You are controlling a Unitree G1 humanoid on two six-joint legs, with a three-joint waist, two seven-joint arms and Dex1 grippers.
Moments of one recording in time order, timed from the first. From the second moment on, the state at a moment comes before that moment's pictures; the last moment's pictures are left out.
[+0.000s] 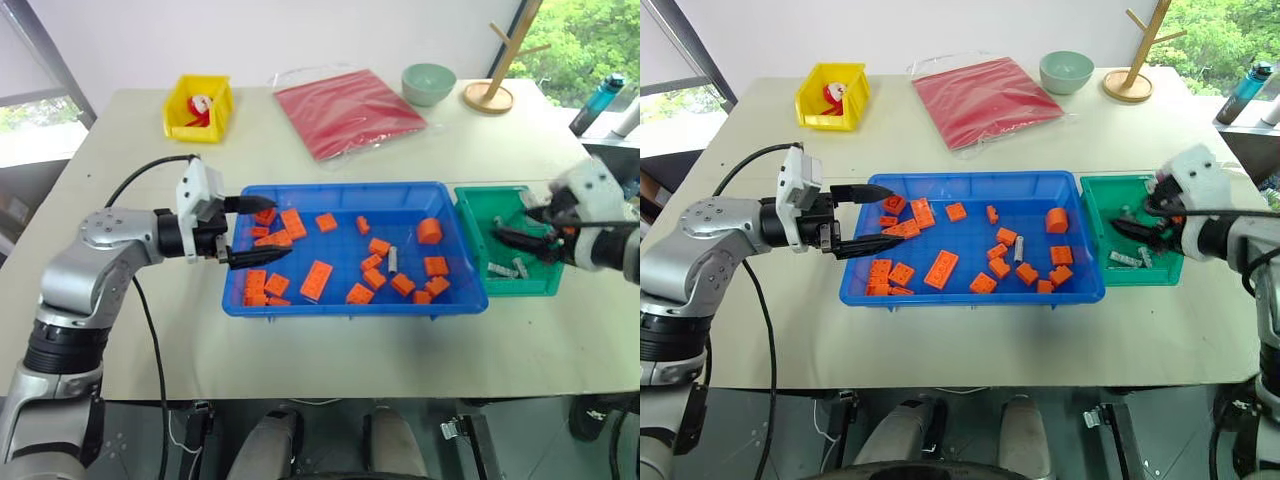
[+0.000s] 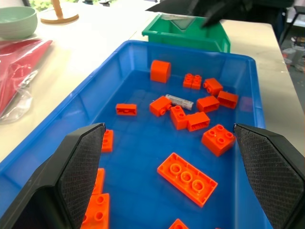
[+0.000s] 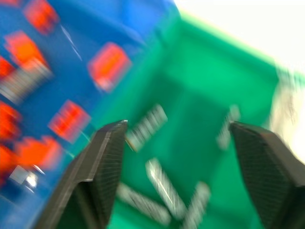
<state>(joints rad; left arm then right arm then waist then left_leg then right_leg) -0.52 0.74 0.02 -0.17 -0.58 0.53 -1.10 -0.45 -0.94 -0.33 -0.37 0.31 1.12 0.90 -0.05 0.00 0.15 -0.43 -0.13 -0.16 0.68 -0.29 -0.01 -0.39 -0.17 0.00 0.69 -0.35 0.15</state>
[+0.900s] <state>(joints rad) -0.44 0.75 0.04 -0.28 -0.58 0.54 -1.04 -0.47 -0.65 -0.01 -0.41 0.40 1.30 0.55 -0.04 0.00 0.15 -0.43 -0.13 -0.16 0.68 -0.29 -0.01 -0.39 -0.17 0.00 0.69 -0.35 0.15</state>
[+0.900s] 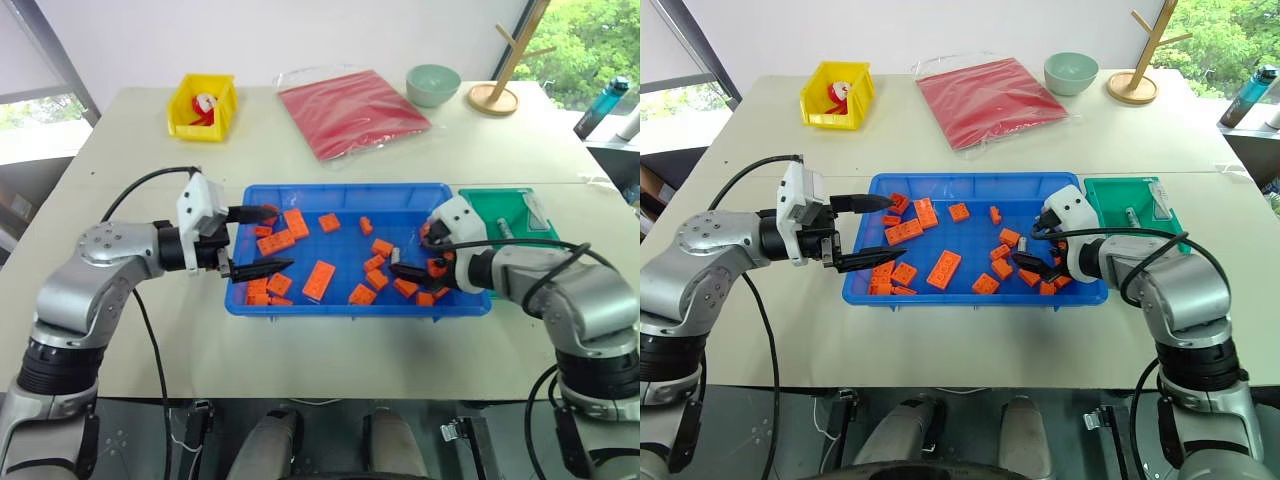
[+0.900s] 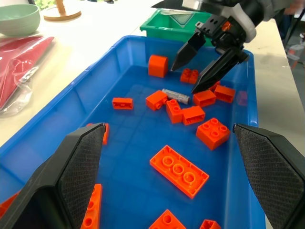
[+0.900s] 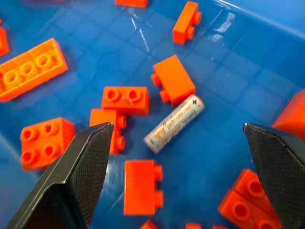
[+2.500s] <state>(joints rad) -0.49 0.76 0.06 -0.16 -0.60 0.54 -1.11 -0.24 -0.98 -0.41 -0.30 0.45 1.06 0.71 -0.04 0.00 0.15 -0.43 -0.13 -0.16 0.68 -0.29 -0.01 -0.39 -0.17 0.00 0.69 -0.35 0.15</state>
